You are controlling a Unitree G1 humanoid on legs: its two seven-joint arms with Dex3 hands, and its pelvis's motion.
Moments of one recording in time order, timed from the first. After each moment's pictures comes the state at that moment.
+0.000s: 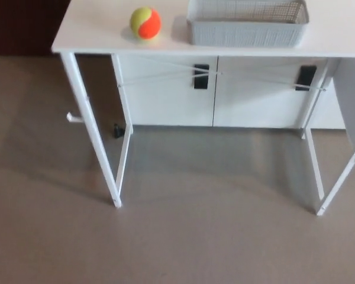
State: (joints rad) left_arm 0.40 0.37 0.13 0.79 -0.01 -0.40 -0.20; right_arm 0.20 -0.42 0.03 0.89 -0.16 -0.43 0.07
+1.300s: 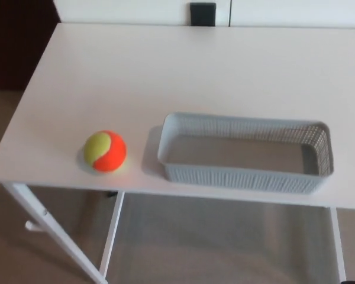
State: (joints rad) left_arm 0.38 0.37 0.12 0.80 0.00 -0.41 -0.17; right_arm 0.17 -0.44 0.05 0.85 -0.18 -0.40 0.04
